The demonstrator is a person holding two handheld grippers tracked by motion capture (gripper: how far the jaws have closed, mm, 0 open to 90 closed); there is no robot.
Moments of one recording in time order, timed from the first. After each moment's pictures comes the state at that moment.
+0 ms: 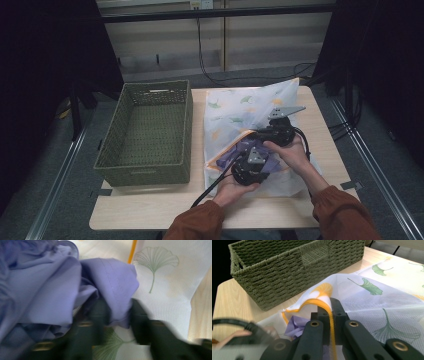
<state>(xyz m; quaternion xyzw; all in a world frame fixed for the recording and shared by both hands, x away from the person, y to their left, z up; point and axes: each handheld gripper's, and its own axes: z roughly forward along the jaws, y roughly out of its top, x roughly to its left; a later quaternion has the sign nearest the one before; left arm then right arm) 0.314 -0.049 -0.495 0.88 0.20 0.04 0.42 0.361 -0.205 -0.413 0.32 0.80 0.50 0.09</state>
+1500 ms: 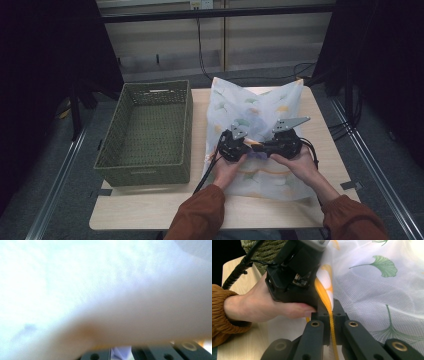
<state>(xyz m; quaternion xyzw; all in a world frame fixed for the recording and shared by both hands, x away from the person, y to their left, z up) 0.367 -0.032 -0.480 0.82 0.33 0.17 0.44 0.329 -0.215 -0.421 0.31 0.83 0.46 0.08</state>
